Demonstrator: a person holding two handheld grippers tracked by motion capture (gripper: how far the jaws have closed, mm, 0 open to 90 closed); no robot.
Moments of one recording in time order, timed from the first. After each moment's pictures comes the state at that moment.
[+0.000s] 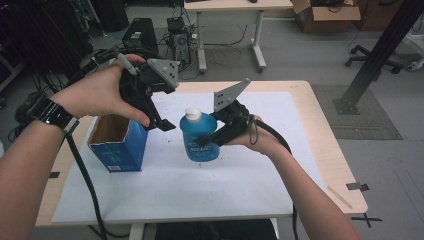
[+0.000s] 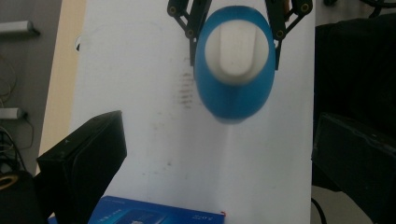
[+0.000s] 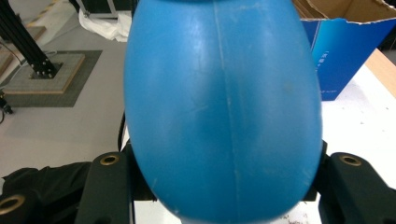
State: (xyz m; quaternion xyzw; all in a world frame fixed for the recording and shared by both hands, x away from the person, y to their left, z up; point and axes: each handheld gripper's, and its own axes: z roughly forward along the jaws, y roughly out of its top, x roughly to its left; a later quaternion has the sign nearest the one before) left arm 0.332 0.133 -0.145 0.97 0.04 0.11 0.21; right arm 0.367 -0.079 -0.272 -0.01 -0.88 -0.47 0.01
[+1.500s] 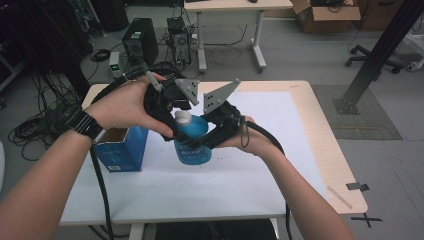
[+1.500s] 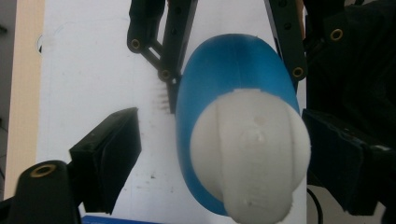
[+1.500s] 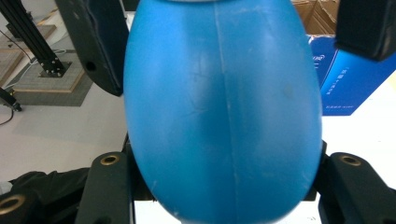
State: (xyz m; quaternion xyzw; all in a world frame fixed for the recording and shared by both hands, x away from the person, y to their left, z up) left arm 0.335 0.100 -0.179 0.98 0.02 0.08 0.19; right arm 0.358 -0.060 -0.266 0.01 -0.88 -0.47 0.02
